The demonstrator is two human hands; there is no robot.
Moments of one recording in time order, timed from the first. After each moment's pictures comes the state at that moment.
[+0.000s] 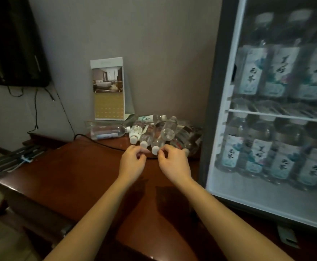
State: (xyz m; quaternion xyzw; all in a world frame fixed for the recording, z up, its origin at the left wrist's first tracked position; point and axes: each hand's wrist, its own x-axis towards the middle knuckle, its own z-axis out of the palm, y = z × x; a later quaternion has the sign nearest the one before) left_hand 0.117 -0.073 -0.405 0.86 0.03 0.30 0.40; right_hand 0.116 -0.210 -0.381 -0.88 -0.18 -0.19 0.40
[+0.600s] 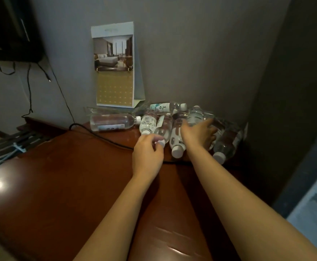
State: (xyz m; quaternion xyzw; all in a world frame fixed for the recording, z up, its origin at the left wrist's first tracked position) left_hand 0.202 -0.043 -0.428 0.83 0.04 0.35 0.43; right_hand 0.279 -0.144 -0.388 -0.84 0.15 -0.19 0.49
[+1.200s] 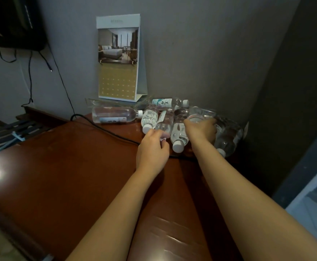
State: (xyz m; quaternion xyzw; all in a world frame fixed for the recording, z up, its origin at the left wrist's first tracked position) left_hand 0.197 -0.050 -0.430 0.85 0.03 0.32 0.41; right_hand 0.281 -0.152 -0.386 -0.84 0.16 -0.16 0.49
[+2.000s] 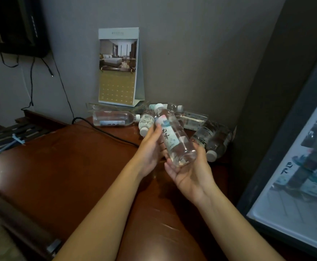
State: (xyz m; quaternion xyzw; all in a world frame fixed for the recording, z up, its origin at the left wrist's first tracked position) left_hand 0.195 -0.055 -0.420 0.49 -0.08 0.06 0.87; right_hand 0.146 -0.178 -0.400 -0.40 0.02 0.20 0.89
